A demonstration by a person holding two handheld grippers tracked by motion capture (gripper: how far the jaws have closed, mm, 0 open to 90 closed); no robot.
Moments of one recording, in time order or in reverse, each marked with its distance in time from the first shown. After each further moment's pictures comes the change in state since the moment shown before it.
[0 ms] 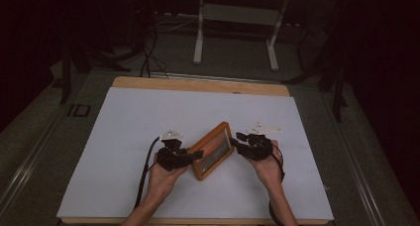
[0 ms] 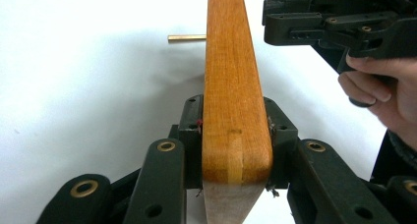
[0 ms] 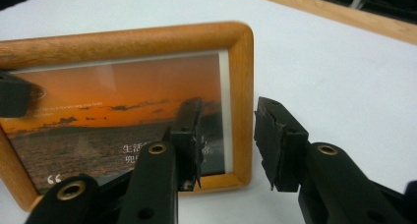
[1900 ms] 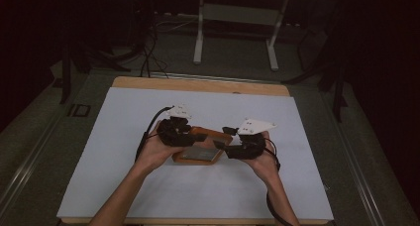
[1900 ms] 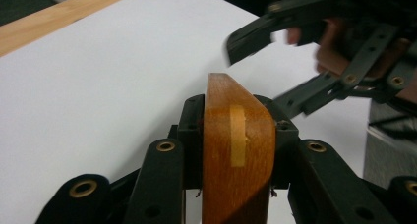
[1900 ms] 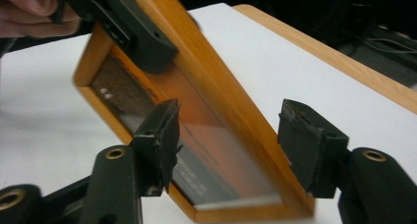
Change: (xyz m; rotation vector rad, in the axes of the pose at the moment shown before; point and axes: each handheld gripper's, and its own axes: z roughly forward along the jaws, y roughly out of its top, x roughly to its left) left arm -0.013 0.080 -0.017 0.105 -0.095 0.396; right arm 0.028 0.036 -0.010 -0.096 0.254 -0.221
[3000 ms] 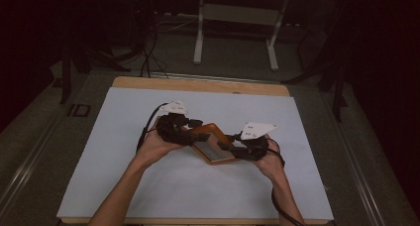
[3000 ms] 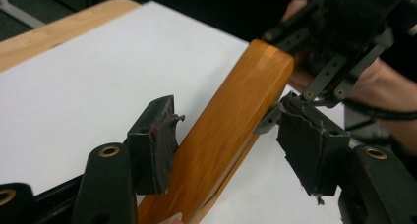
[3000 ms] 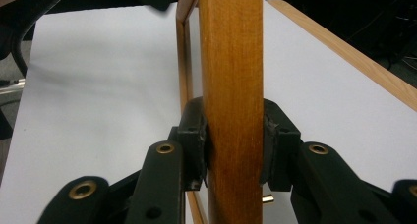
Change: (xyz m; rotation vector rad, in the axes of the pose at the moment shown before) left arm 0.018 -0.004 -0.006 -0.110 -0.095 -0.011; right arm -0.013 -0.015 -0.002 0.016 0.114 -0.123
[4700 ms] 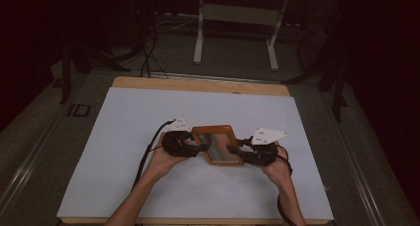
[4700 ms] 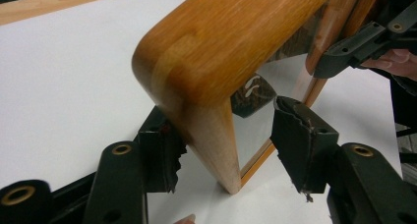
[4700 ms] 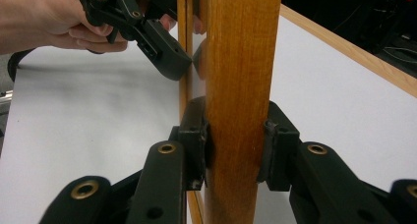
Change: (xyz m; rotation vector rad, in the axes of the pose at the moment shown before) left arm 0.003 -0.057 0.042 -0.020 0.086 -0.029; right arm 0.001 -0.025 -0.019 -0.018 -0.050 0.054
